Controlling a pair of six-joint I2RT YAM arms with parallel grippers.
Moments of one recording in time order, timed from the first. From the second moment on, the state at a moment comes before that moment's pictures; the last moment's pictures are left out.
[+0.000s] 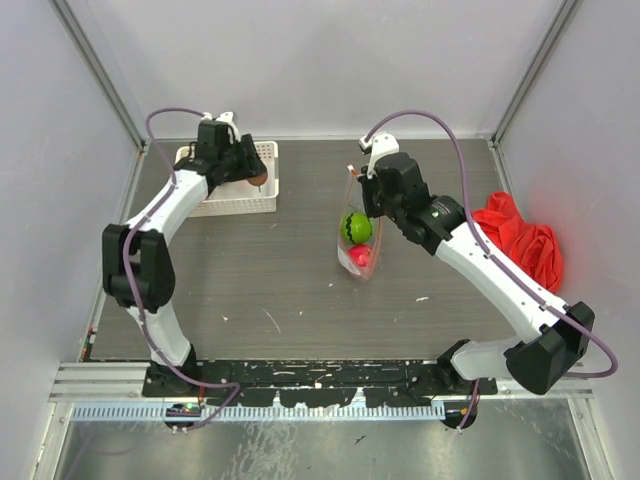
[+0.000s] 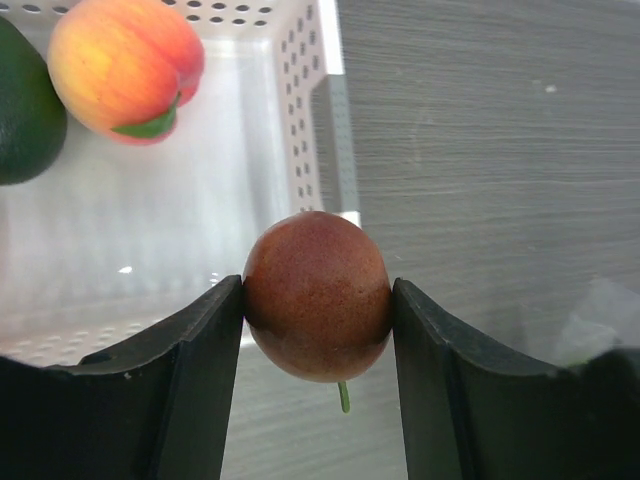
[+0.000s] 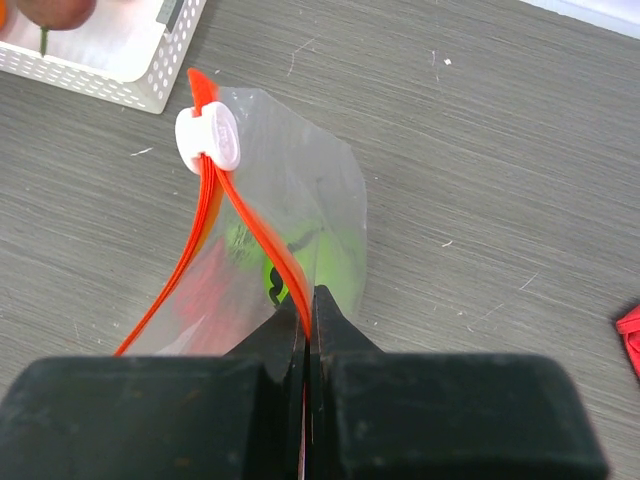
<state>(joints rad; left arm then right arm) -0.21 1.85 1.54 -0.32 0.10 -0.37 0.62 1.30 1.32 -0.53 0.25 0.13</state>
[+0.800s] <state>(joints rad) -0.42 1.33 1.35 -0.27 0.28 -0.51 0.62 1.36 1.34 -0.56 0.25 0.15</state>
